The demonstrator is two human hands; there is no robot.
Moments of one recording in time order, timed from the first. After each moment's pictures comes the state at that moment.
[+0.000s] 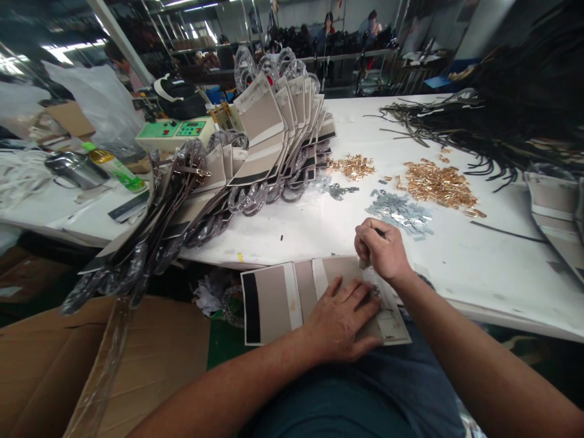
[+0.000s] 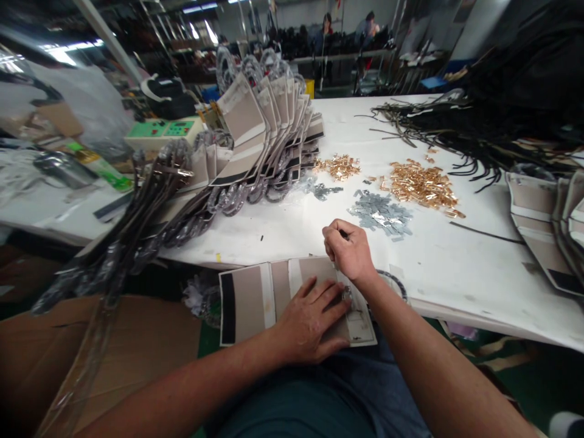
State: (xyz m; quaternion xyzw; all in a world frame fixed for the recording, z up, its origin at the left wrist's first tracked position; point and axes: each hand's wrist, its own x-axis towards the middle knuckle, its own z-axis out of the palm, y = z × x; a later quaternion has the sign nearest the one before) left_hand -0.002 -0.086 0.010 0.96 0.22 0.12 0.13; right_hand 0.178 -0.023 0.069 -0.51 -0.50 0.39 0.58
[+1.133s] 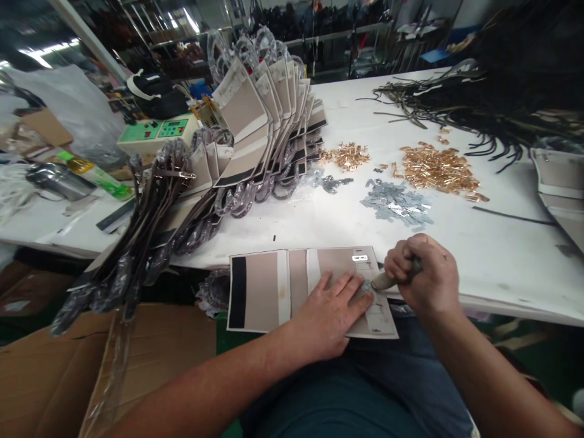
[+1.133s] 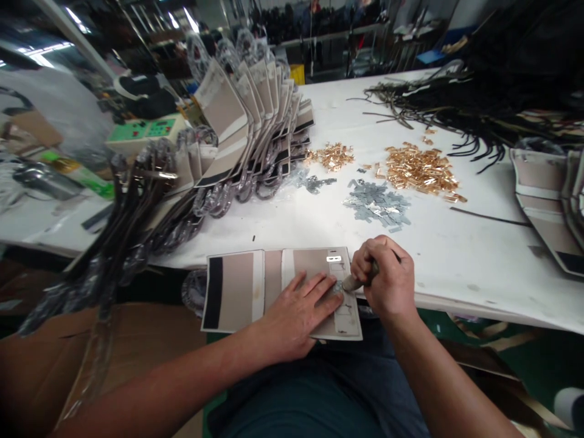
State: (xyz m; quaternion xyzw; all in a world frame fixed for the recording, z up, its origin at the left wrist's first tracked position) left_hand -0.003 -0.066 0.042 0.98 0.19 -0.01 0.11; right_hand 0.204 -0.075 0.061 -0.42 -0.27 0.44 0.75
